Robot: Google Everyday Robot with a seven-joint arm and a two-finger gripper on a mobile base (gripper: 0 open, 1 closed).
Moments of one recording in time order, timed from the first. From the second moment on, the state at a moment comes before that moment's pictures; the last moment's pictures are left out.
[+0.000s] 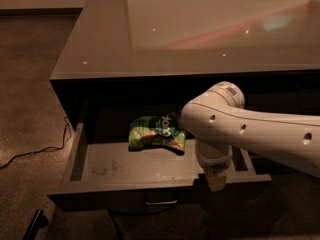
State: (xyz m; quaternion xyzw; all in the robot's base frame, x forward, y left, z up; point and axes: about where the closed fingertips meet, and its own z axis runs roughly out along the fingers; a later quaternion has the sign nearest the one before) arm 0.423 -0.158 0.660 0.75 -0.66 0.04 0.07
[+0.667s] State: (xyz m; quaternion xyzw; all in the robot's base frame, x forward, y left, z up) arm 0.423 -0.158 0.660 0.75 -0.66 0.04 0.07
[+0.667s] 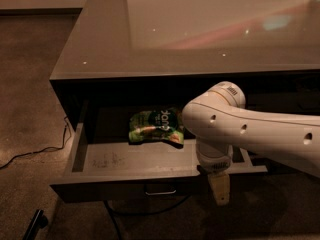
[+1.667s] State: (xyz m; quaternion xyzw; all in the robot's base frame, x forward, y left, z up) arm 0.437 -0.173 0.693 0.73 -0.68 0.11 0.04
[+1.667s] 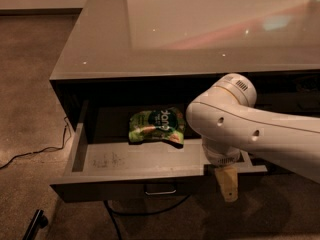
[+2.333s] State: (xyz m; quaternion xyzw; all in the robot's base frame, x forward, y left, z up) arm 0.460 -0.178 0.723 0.71 -0.69 0.17 -0.03
